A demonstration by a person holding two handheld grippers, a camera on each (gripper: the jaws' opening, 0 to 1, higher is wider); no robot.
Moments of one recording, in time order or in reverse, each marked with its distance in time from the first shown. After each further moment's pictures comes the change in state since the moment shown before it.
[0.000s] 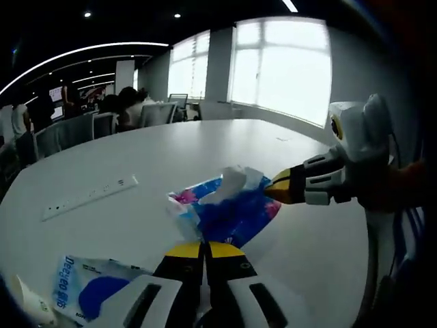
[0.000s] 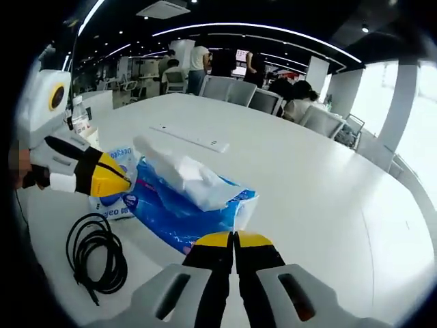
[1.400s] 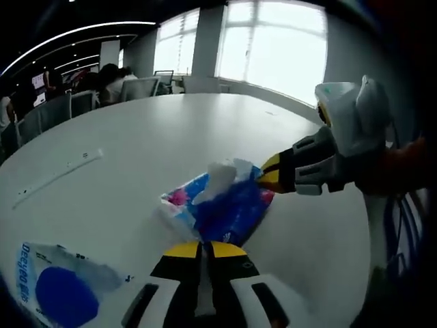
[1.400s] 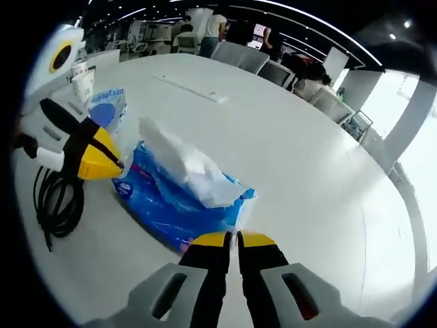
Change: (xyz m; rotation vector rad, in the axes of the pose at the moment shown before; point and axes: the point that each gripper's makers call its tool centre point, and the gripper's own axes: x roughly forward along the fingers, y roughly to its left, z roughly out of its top) left arm 0.045 -0.037 -0.044 -0.002 0.147 -0.084; right arm 0.024 -0.020 -0.067 -0.152 0.182 -0.003
